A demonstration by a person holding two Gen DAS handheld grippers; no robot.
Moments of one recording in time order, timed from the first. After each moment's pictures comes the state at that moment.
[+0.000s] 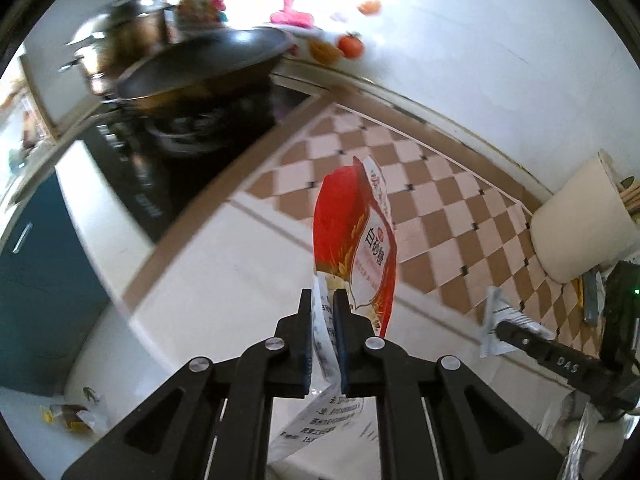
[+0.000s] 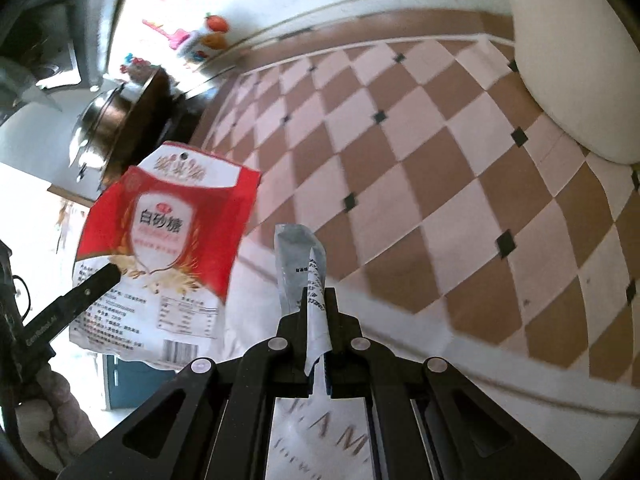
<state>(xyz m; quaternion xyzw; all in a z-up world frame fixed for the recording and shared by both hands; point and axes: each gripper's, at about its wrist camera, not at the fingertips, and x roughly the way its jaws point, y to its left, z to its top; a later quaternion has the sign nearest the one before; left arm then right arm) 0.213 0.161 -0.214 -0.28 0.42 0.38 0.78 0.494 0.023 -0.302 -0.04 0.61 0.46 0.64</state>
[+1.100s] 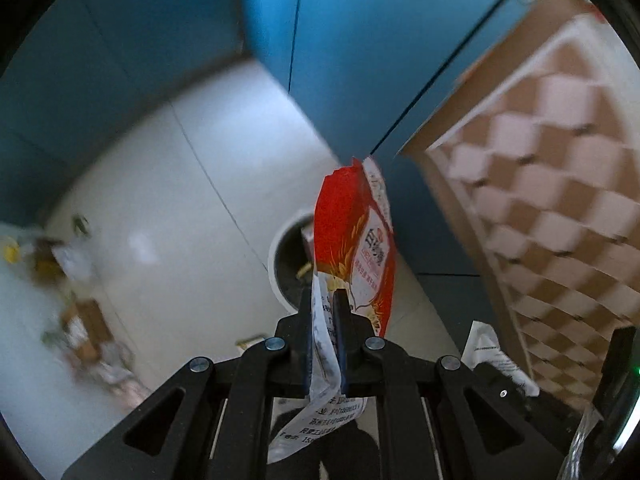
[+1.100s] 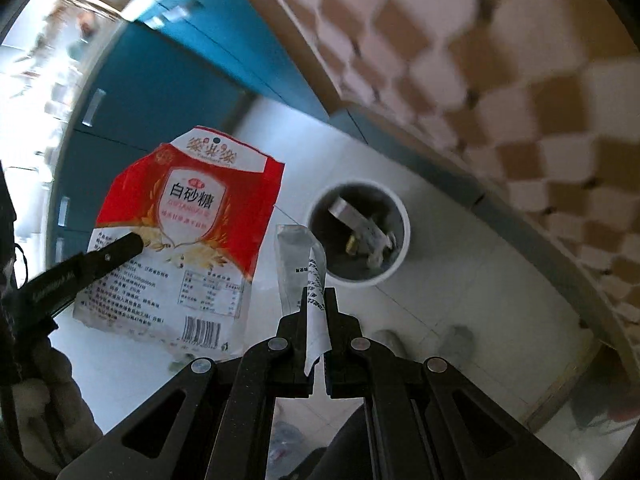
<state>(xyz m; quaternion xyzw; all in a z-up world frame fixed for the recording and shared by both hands) -0.158 0.168 -0.557 -0.48 0.47 0.41 0.61 0.024 0.024 -0.505 -0.22 0.66 0.46 0.56</state>
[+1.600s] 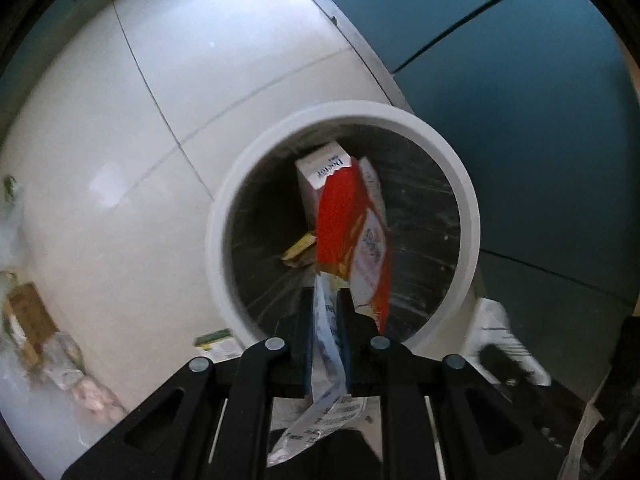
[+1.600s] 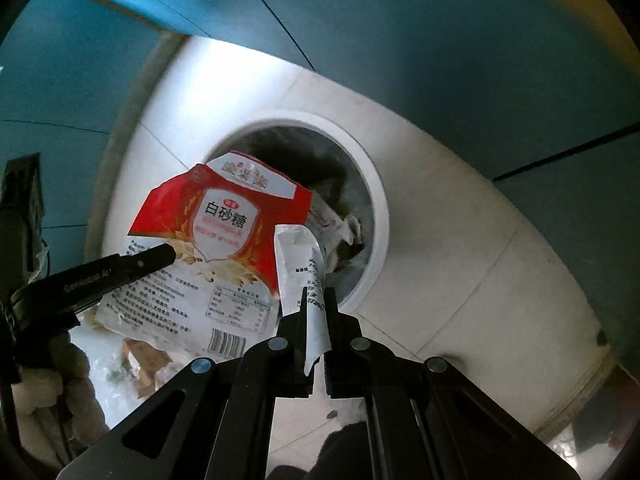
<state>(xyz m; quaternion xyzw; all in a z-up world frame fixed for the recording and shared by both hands) -0.121 0.191 -0.842 -0.56 0.53 0.32 0.55 0.050 0.076 -0.802 -0.27 0.69 0.41 0.53</state>
